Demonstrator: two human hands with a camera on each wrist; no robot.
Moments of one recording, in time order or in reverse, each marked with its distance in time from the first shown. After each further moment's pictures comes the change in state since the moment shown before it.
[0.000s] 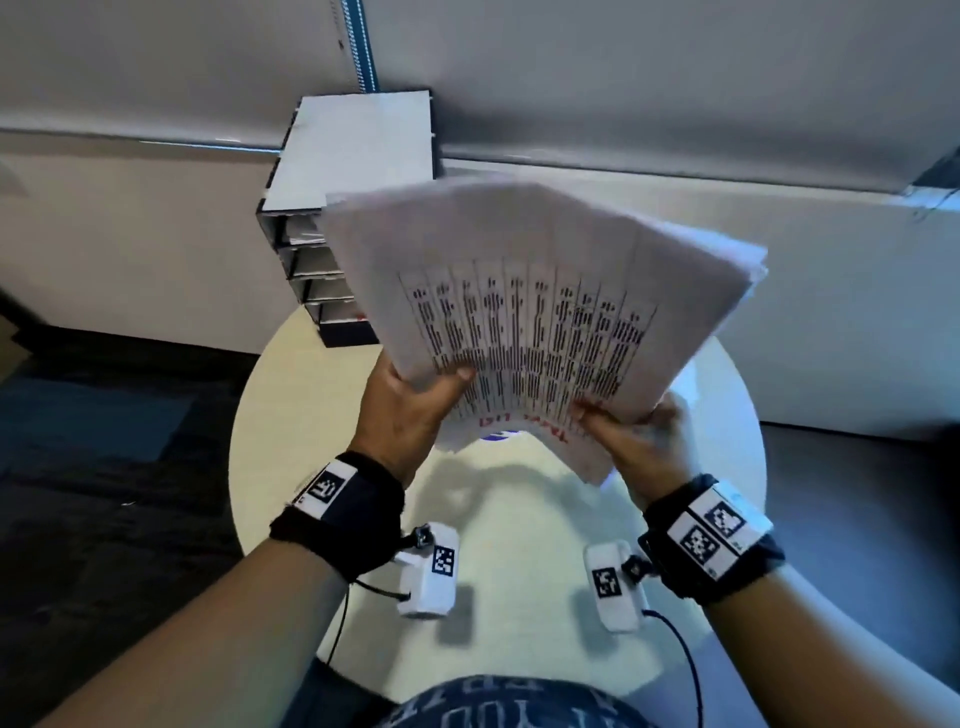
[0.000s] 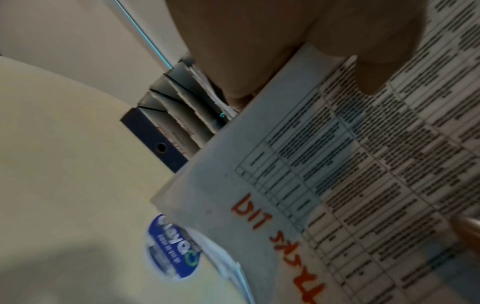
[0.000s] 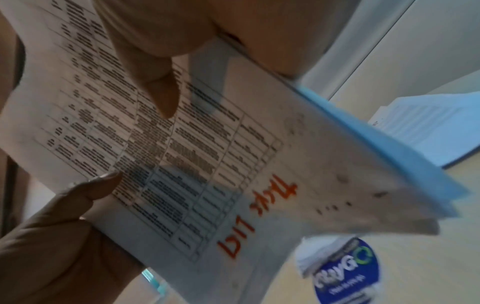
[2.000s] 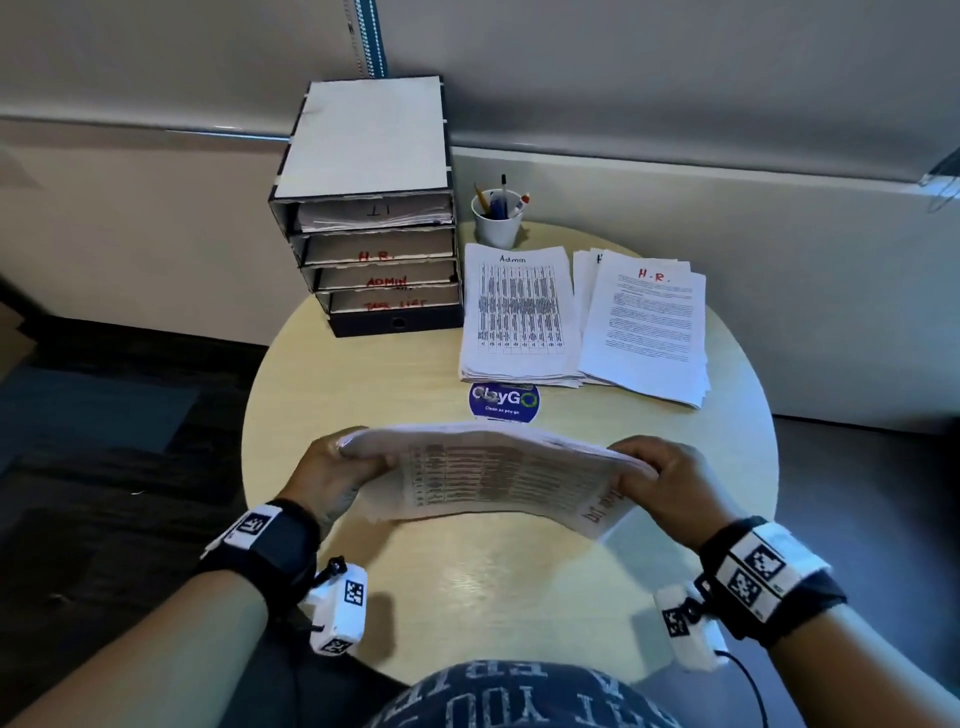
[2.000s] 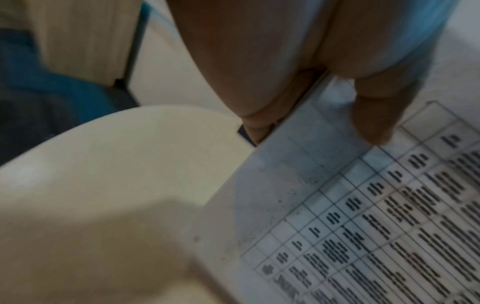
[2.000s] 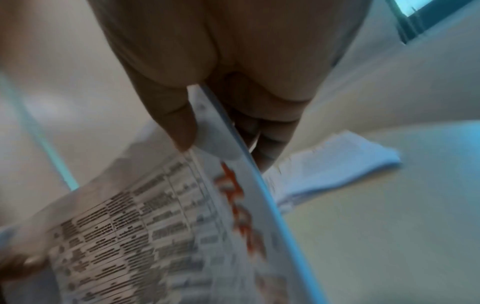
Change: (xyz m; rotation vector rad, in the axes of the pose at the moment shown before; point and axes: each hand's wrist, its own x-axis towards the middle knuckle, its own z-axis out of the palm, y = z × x) left_hand -0.034 -0.073 -0.108 0.098 -0.079 -0.431; right_hand -0.026 0.037 -0.042 -0.691 -0.304 0.174
